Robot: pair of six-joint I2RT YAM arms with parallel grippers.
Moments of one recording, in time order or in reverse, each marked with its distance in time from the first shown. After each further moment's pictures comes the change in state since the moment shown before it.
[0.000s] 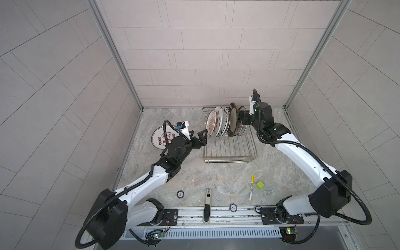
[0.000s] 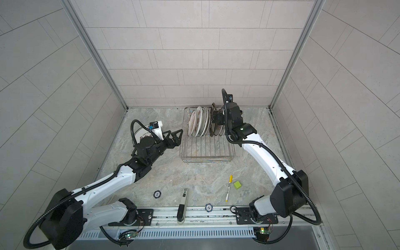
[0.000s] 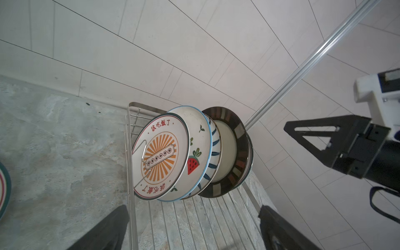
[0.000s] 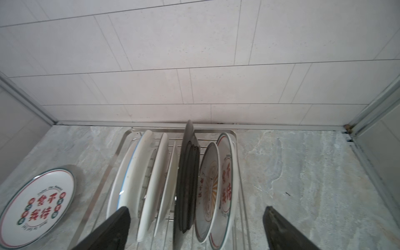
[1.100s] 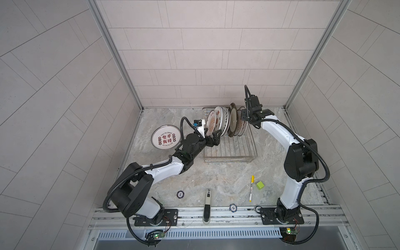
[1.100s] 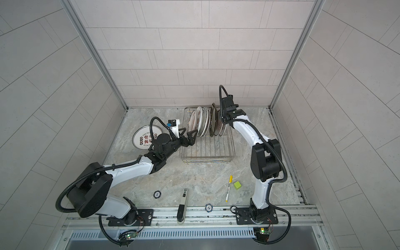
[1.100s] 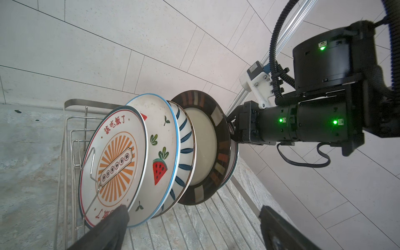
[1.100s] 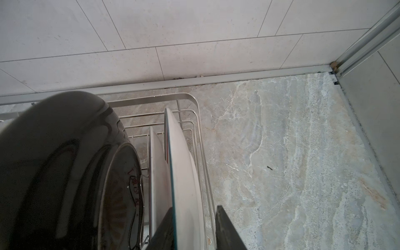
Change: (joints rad) left arm -0.063 0.313 0.101 0.254 0.064 0.080; right arm -0.126 0.435 0.312 -0.216 0.029 0.055
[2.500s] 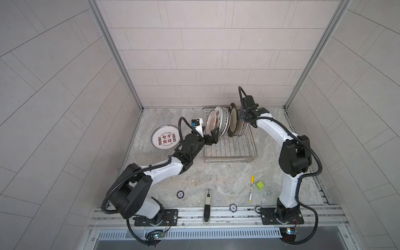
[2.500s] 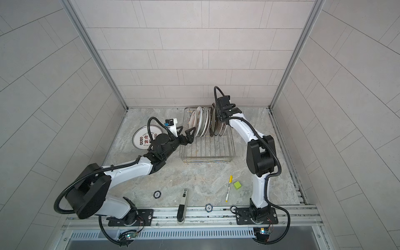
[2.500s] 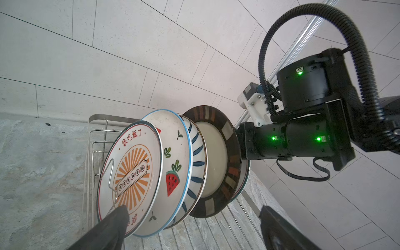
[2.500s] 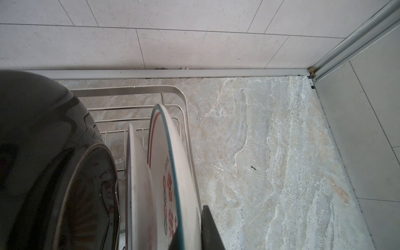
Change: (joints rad) left arm -0.005 -0.019 -0.006 0.012 -0.087 0.020; right arm 0.026 0.091 0.096 -0.076 0.119 -0.048
